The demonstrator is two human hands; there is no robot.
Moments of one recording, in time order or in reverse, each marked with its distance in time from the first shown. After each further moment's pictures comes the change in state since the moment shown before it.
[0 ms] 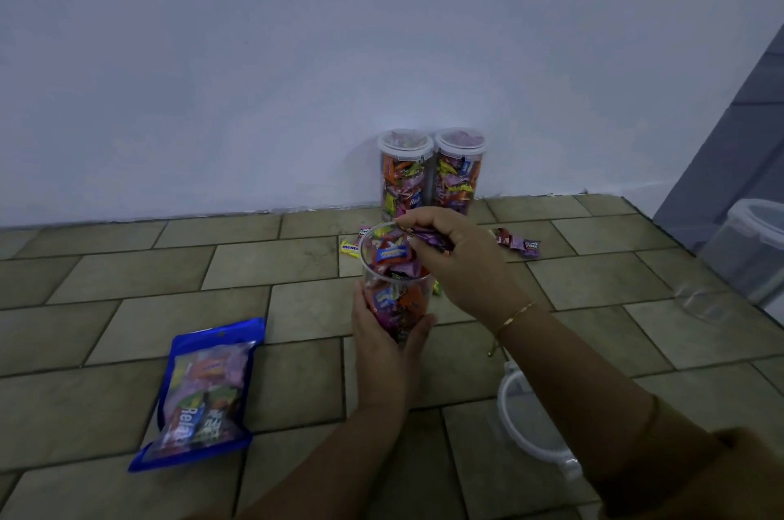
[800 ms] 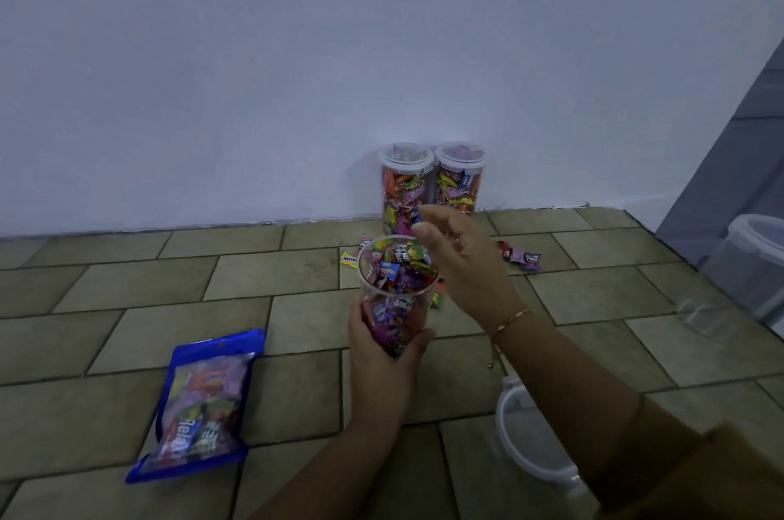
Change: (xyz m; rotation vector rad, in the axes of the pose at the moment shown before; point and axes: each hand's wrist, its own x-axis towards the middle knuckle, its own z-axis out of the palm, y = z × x) left_hand 0.000 0.005 -0.004 -0.030 -0.006 -0.021; right_hand 0.011 0.016 -0.001 0.091 0.081 0.076
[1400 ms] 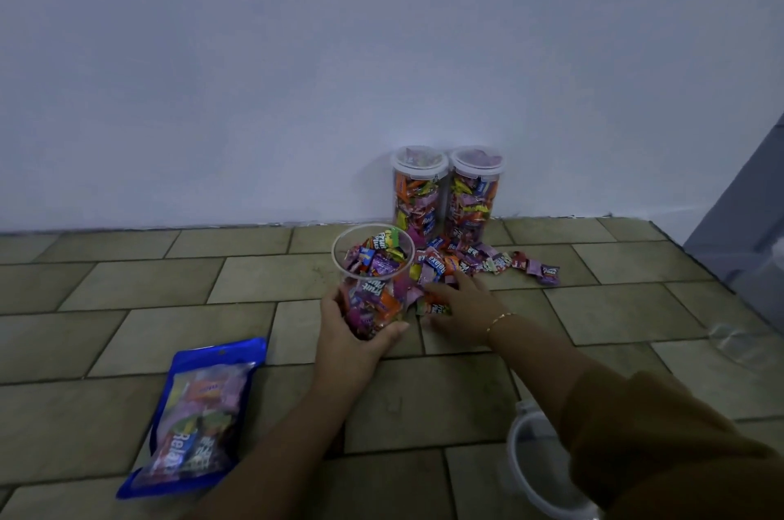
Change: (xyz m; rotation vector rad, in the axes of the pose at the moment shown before) left_hand 0.050 0.000 -0.034 0.091 -0.065 -0.019; right_hand 0.024 0.115 0.019 -0.851 -0.686 0.318
